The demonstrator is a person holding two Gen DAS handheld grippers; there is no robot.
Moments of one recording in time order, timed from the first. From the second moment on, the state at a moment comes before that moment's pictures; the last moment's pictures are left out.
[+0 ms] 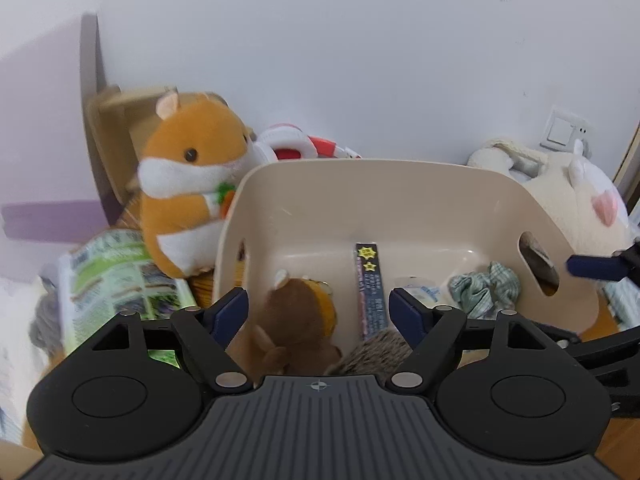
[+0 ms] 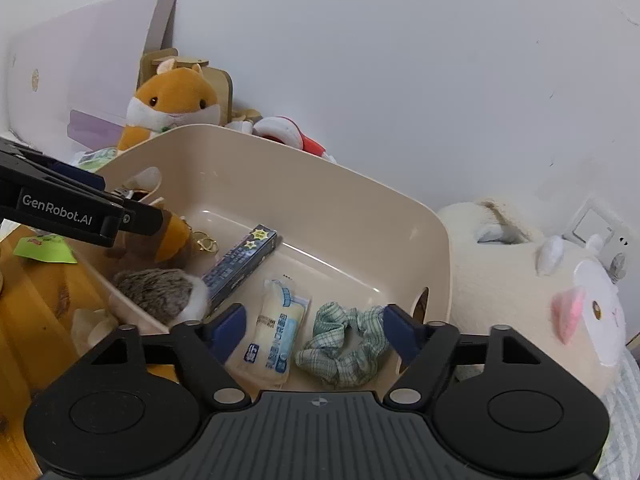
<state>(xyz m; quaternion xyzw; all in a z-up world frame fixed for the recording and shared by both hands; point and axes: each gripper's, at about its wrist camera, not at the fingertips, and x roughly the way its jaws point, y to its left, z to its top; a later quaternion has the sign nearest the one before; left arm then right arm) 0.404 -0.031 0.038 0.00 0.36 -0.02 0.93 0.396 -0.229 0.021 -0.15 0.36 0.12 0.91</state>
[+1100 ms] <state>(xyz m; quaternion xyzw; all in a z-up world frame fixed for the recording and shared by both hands) 0.184 -0.032 0.013 0.08 0.31 -0.12 0.94 0.169 -0.227 0.036 -0.10 0.26 0.13 0.95</state>
